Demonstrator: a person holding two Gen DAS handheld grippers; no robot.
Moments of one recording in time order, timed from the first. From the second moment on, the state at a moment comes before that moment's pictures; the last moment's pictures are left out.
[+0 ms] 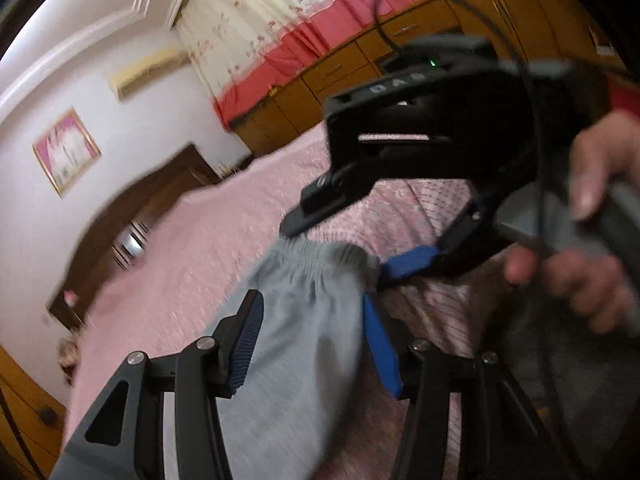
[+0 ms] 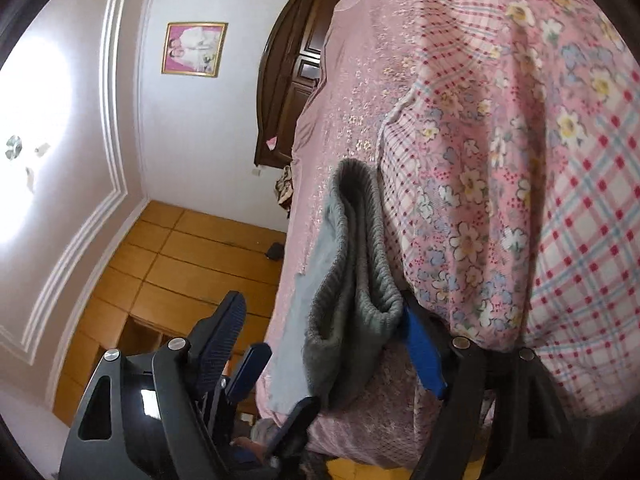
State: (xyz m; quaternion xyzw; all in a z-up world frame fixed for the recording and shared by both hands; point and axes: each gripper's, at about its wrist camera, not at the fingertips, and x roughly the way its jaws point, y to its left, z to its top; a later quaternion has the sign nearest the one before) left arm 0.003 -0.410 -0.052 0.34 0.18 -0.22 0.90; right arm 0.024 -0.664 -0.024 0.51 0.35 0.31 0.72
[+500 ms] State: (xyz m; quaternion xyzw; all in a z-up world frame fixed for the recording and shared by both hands) left arm 0.039 -0.258 0.004 0.18 0.31 -0.15 0.92; right arm 0.033 -0.634 -0.020 0.42 0.39 0.28 0.77
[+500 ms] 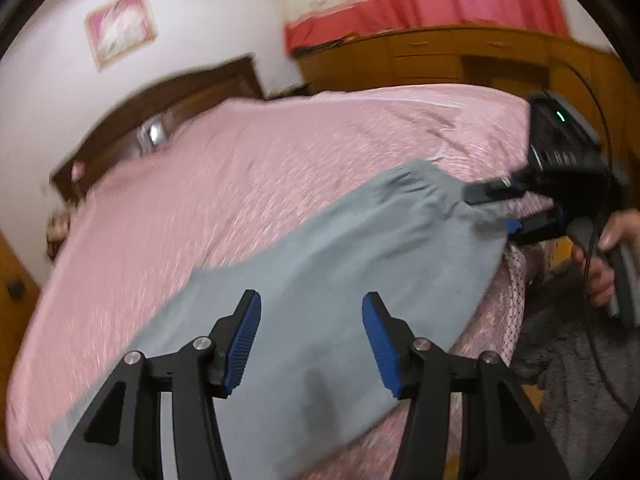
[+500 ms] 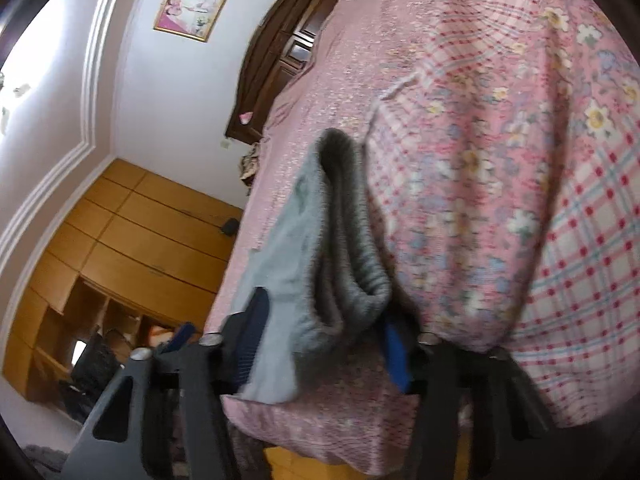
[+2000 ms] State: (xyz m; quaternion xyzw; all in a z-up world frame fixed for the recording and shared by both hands) left arm -0.061 0.238 -0.023 -0.13 0.35 0.16 0.91; right arm 0.013 -0.263 0.180 -0.06 0.32 0.15 0.93
